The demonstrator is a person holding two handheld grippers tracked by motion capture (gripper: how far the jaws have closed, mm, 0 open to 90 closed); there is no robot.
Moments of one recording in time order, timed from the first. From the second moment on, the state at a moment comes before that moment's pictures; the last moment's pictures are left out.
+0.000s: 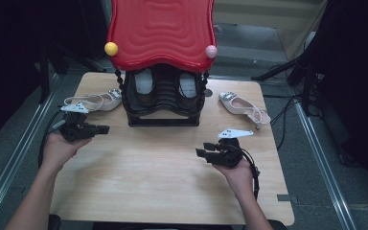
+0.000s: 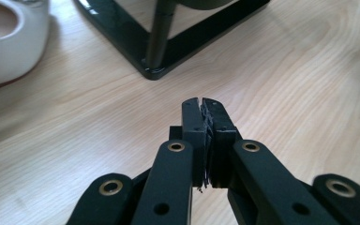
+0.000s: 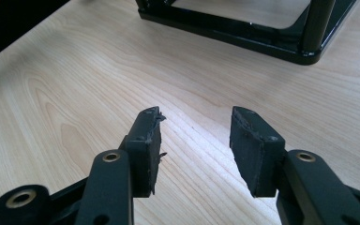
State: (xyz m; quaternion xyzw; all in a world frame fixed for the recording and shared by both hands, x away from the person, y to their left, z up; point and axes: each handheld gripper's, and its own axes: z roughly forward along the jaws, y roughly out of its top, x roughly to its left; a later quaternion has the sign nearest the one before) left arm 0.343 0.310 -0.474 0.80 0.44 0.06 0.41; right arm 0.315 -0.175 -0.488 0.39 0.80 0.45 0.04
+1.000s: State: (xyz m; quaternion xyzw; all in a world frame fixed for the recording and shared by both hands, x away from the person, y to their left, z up) left arm 0.361 0.398 -0.501 0.76 0.52 0.09 0.38; right arm 0.321 -0.179 -0.494 0.41 0.80 0.43 0.05
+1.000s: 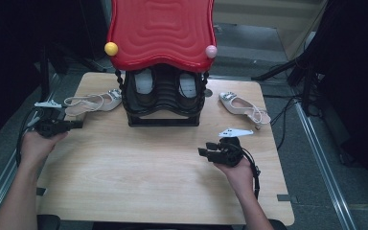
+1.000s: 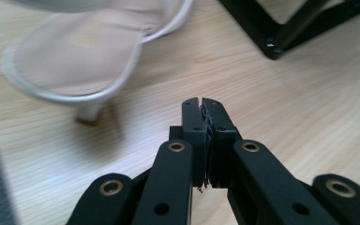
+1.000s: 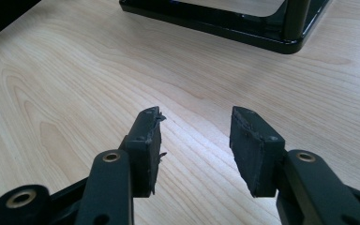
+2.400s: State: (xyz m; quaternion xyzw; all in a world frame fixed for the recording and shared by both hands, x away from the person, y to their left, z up) left arm 0.389 0.416 -0.529 0.73 0.57 0.08 0.36; right arm 0.311 -0.194 -0.496 0.43 0.79 0.43 0.06
